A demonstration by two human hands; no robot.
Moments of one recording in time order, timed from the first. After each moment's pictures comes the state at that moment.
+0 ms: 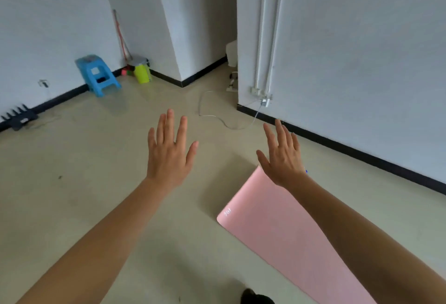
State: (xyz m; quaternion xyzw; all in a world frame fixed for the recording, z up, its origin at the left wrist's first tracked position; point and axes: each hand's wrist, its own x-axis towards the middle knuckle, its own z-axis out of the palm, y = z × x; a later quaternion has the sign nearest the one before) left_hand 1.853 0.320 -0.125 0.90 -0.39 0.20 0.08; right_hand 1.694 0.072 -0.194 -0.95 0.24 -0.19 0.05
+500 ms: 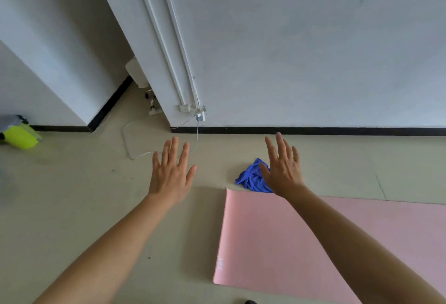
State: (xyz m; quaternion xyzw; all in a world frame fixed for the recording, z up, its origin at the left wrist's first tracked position) left_hand 2.096 -0.006 -0.202 0.80 -0.60 0.06 -0.03; right_hand 1.819 -0.136 -0.260 -0.84 0.52 -0.11 0.08
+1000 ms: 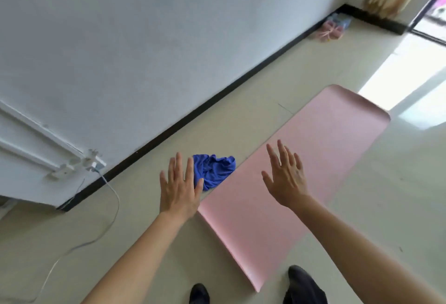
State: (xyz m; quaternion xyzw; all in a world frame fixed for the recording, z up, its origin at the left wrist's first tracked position) left_hand 2.185 -0.264 -0.336 0.52 -0.85 -0.06 -0.07; right_hand 1.916 -0.151 -0.363 -0.57 0.82 -0.10 0.06
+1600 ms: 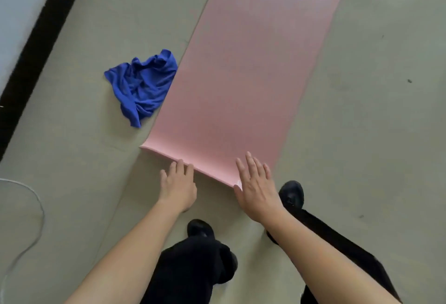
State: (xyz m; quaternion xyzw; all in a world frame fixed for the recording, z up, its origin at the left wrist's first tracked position) left_hand 2.171 -0.183 -0.784 0.26 -0.87 -0.09 -0.41; right_hand 2.059 0.006 -0.782 -0.39 0.86 0.00 0.34
